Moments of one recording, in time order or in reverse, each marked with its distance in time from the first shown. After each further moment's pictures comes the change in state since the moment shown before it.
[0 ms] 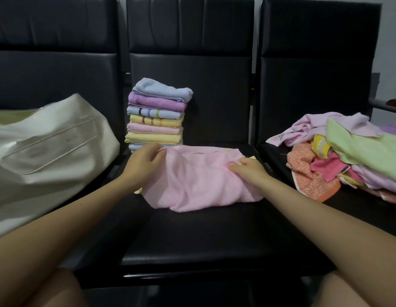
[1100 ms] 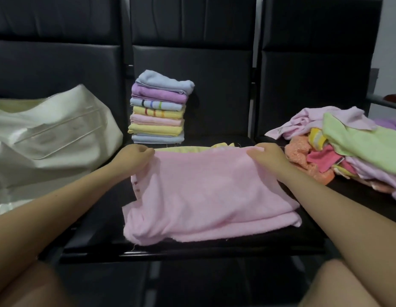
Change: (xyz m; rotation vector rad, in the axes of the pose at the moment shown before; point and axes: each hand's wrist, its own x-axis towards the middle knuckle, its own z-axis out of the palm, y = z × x) left_hand -0.016 -0.005 -0.030 0.133 -0.165 -0.260; right_hand -0.015 0.006 -0.046 -0.082 0.102 -0.173
